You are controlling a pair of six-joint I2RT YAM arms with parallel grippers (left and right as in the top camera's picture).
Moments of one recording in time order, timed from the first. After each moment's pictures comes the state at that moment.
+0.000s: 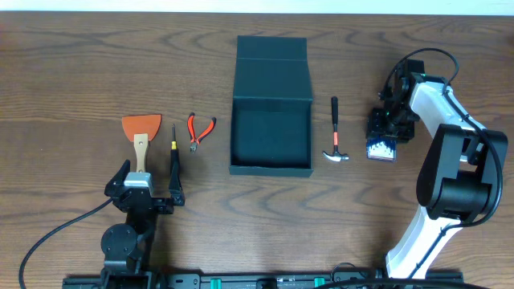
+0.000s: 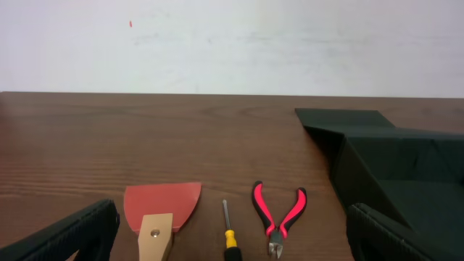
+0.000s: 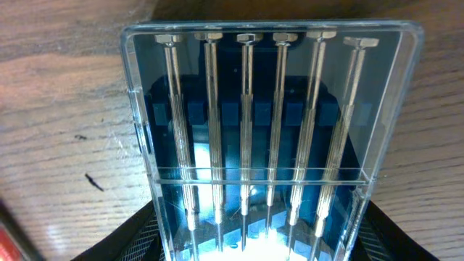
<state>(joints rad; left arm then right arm) -0.06 0.01 0.02 -0.11 0.02 -0.03 -0.14 2.07 1.42 -0.93 -0.04 0.04</state>
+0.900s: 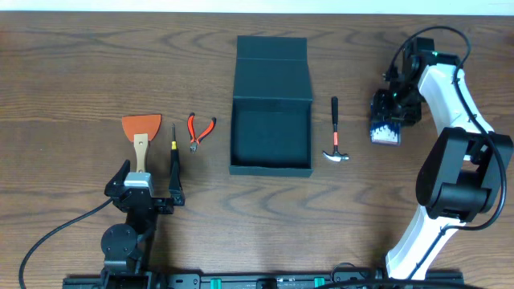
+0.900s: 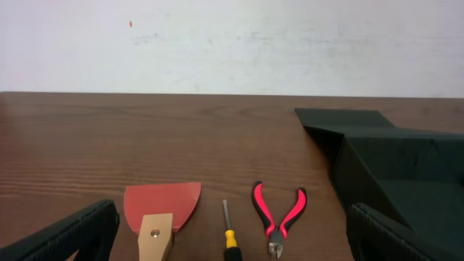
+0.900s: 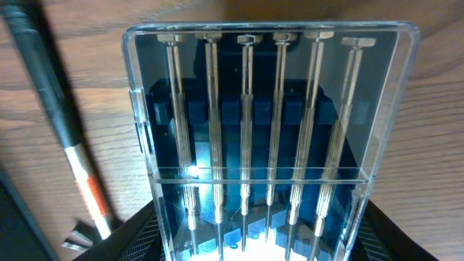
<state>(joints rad) -0.06 0.01 0.02 -0.11 0.02 -0.03 -0.13 2.07 1.65 -1.13 -0.07 0.02</state>
